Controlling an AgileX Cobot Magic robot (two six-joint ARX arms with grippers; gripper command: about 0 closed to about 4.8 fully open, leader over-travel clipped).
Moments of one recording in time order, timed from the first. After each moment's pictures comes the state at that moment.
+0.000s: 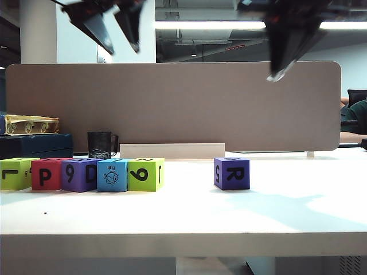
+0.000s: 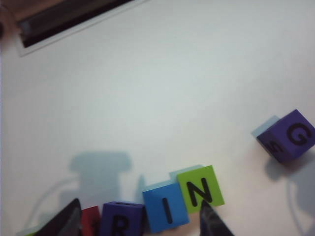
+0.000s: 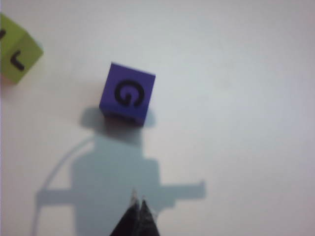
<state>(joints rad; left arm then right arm) -0.45 1.67 1.79 -0.91 -0.06 0.07 0.56 1.43 1.30 -0.77 0.20 0.05</state>
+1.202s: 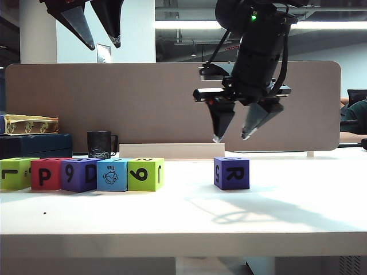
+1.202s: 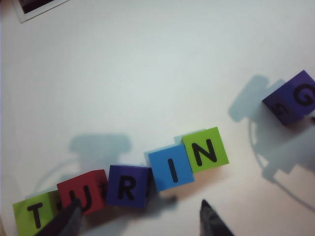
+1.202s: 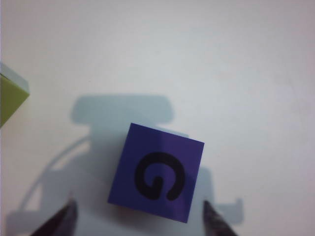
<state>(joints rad) -0.42 1.63 1.79 -1.04 -0.04 0.10 0.55 1.75 1.30 -0.45 0.15 0.05</state>
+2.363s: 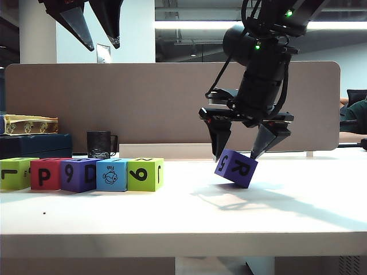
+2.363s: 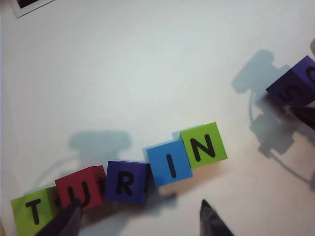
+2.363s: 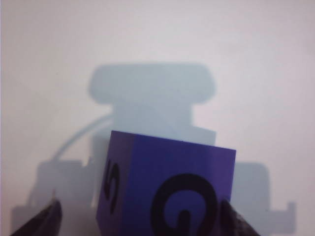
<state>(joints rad) -0.42 1.63 1.79 -1.05 -0.04 0.10 0.48 1.89 1.37 -0.49 0.02 0.11</state>
